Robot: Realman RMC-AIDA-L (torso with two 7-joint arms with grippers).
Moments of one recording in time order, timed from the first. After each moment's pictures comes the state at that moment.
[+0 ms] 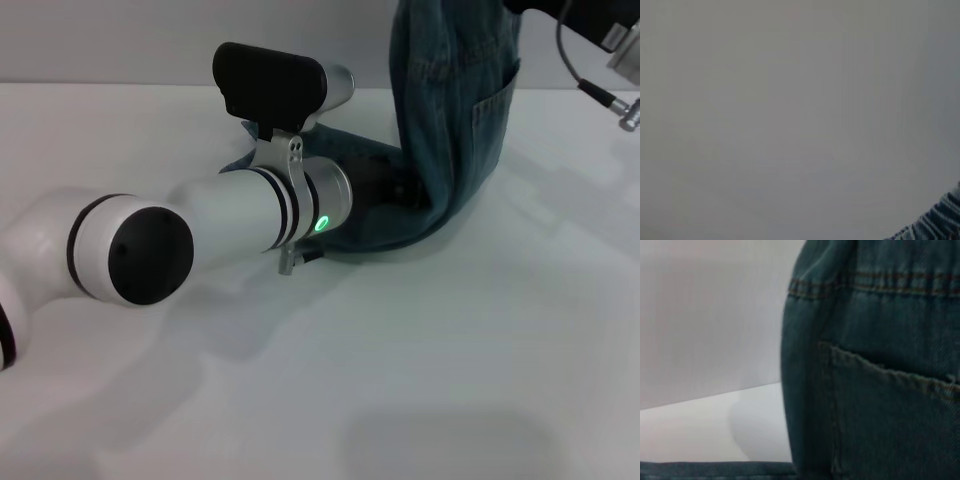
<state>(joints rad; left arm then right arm) -0.70 -2.07 -1.00 -0.91 2.11 -0.17 0.19 0.73 2.08 -0.71 -0.50 -1.36 -1.30 2.17</state>
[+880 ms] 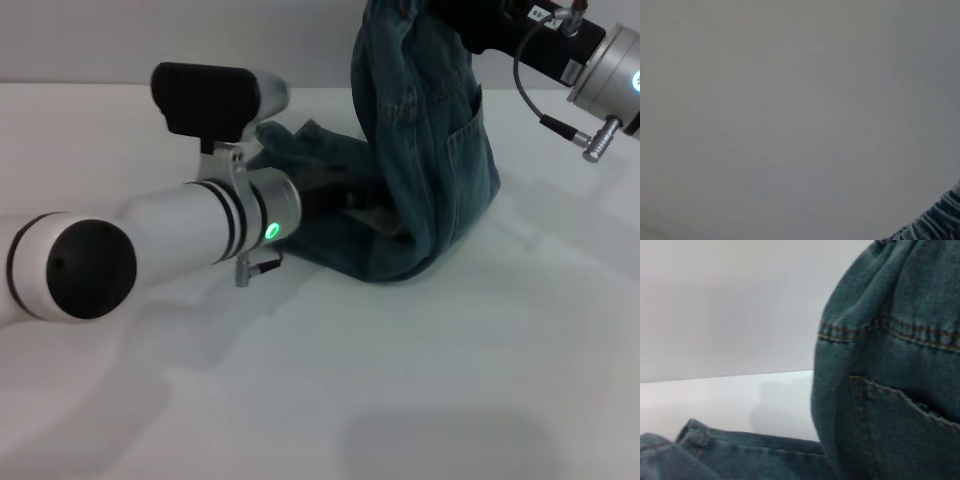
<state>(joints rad) -0.57 -2.06 -1.08 -0.98 2.14 -0.22 0.20 0.75 2.08 -0.78 -0.42 -1.36 -1.29 2.14</state>
